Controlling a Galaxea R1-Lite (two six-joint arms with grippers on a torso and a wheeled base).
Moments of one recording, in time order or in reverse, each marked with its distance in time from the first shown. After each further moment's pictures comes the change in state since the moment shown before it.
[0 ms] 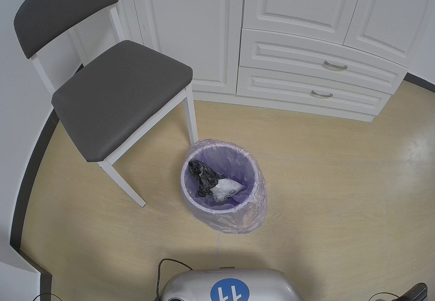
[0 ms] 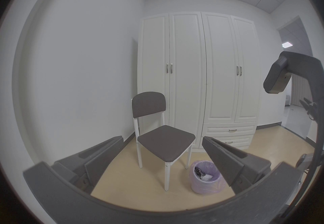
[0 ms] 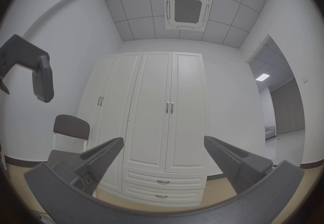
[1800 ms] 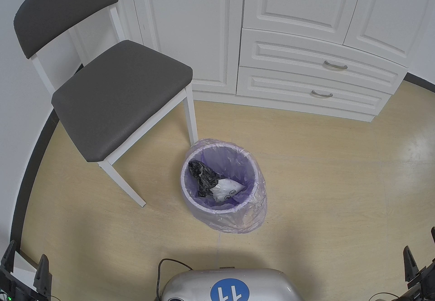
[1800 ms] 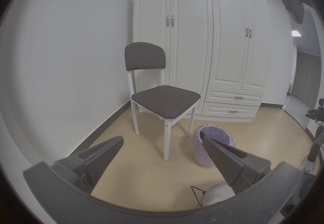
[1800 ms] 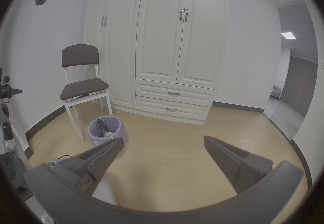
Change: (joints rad) left arm 0.003 -0.002 0.960 -0.681 -0.018 -0.024; right arm 0.007 -0.027 0.346 0.471 0.035 0.019
